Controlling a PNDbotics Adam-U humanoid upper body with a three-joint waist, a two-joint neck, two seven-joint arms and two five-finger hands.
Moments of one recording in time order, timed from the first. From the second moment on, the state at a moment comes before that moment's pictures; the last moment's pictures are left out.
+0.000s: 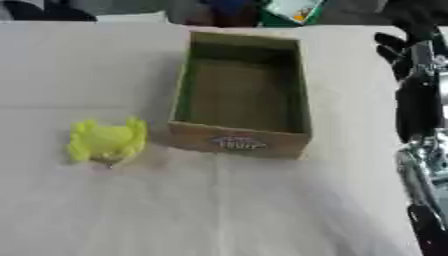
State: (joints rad) left arm -0.07 0.13 0.45 -1.98 0.02 -0.60 0.09; right arm -0.25 -0.33 -0.06 -1.98 -0.04 -0.04 -0.27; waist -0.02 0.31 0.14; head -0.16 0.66
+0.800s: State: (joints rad) left arm 0.12 0.48 0.39 -1.98 -0.39 -0.60 0.29; right arm -0.17 -0.48 -0.06 -1.98 -0.05 -0.01 -0.25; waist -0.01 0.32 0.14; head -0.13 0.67
